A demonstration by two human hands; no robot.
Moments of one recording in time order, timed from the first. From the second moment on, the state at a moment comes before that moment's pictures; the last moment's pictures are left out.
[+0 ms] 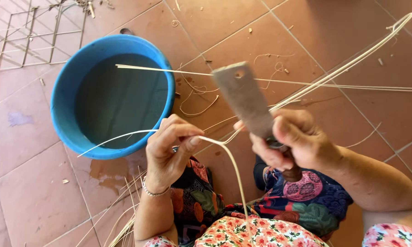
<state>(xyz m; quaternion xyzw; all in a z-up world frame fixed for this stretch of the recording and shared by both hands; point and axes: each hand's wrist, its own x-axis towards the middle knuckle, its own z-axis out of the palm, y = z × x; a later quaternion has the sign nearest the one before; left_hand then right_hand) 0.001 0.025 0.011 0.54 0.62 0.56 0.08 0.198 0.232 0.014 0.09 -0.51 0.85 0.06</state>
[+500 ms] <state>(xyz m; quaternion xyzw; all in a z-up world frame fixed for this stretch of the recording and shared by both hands) -0.014 0.042 -0.026 0.41 0.59 0.64 0.26 0.167 0.282 -0.003 -0.09 -0.53 0.84 0.12</state>
